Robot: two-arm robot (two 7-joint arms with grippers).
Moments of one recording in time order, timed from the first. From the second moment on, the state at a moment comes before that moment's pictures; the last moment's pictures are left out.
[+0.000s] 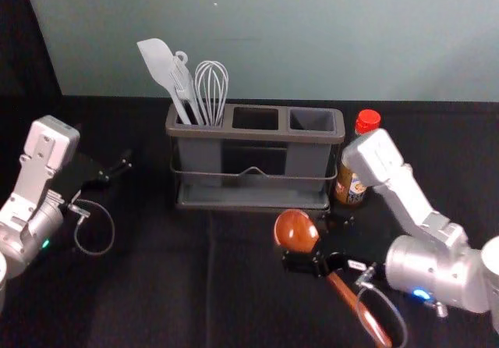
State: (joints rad) left arm -0.20 0.60 0.45 -1.41 -0.25 -0.12 0.03; right arm 0.07 0.45 -0.36 -1.88 0.19 0.66 0.49
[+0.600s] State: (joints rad) left arm -0.20 0.60 0.45 -1.41 -0.25 -0.12 0.03; right arm -0.13 0.45 -0.26 -1.93 0.15 0.05 0.33
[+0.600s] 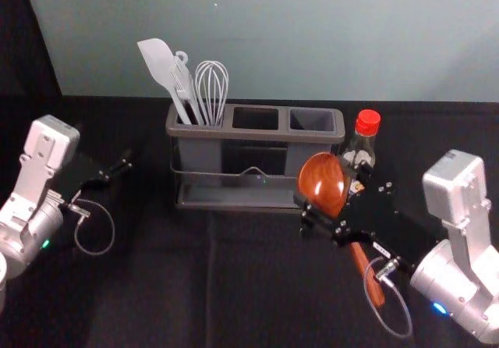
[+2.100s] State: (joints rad) left arm -0.20 0.60 0.45 -1.41 -0.25 -0.12 0.03; right arm -0.08 0.38 -0.22 -1.89 0.20 -0.15 0.35
